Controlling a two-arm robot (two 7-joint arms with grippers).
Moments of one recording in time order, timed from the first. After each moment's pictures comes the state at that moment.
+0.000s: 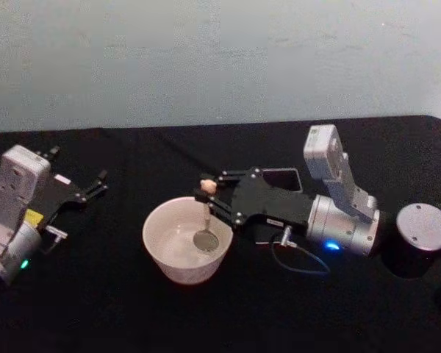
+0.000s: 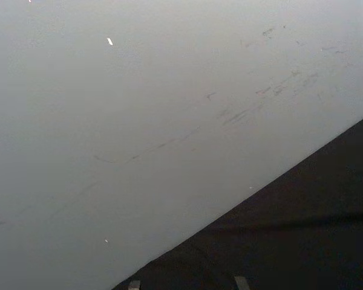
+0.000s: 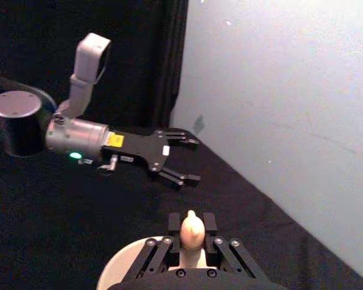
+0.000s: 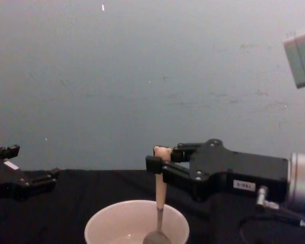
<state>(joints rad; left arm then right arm) -0.20 0.60 0.45 -1.41 -0.25 -0.12 0.03 0.42 0.40 -0.59 -1.32 0.40 -0.19 0.74</state>
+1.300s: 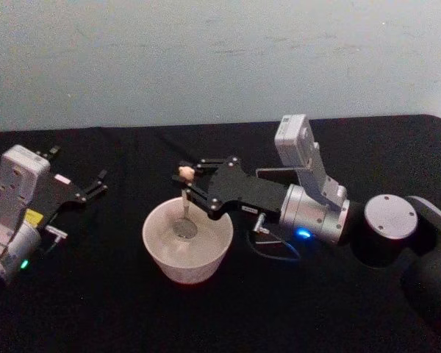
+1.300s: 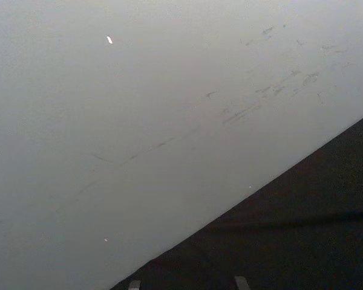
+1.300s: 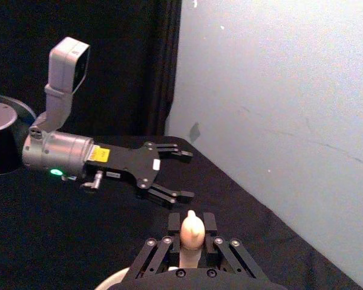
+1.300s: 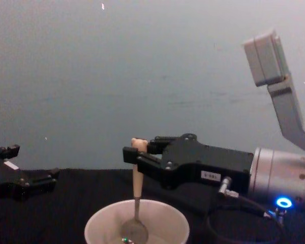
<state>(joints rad) -0.20 0.60 0.45 -1.41 -0.25 -0.12 0.03 0.50 0.30 -0.62 -1.19 0.39 -0.22 0.72</state>
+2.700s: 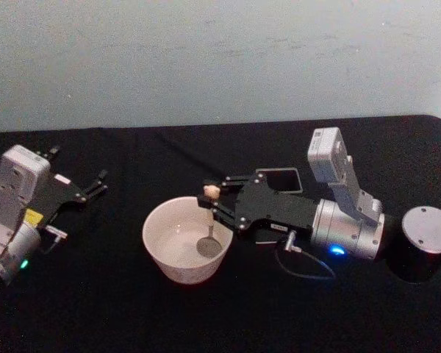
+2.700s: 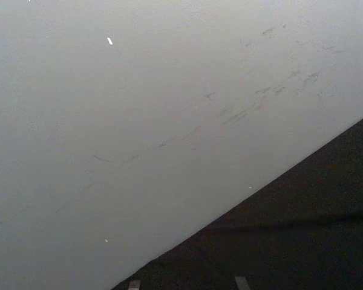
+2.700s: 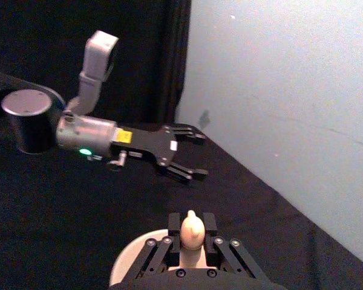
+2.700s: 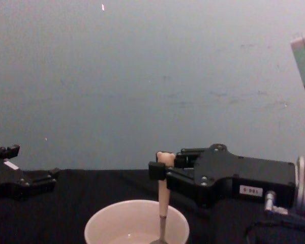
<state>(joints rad) -0.20 0.60 0.45 -1.41 -0.25 -0.12 0.03 0.40 0.43 -0.59 -1.35 0.41 -0.16 0.74</state>
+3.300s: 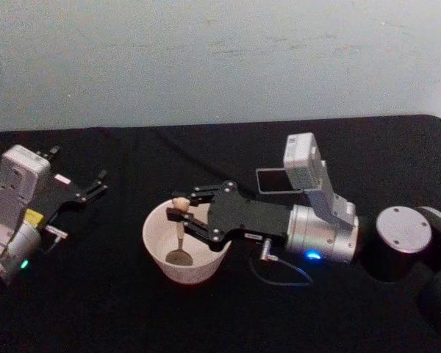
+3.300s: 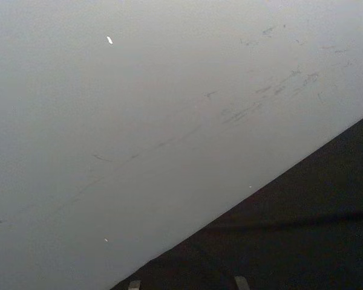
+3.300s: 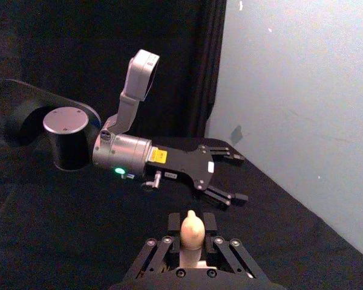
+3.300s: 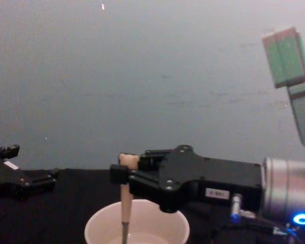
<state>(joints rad) -0.20 0.60 0.45 -1.41 -0.25 -0.12 0.03 0.44 0.38 -0.66 -1.32 0.44 -0.18 0.80</state>
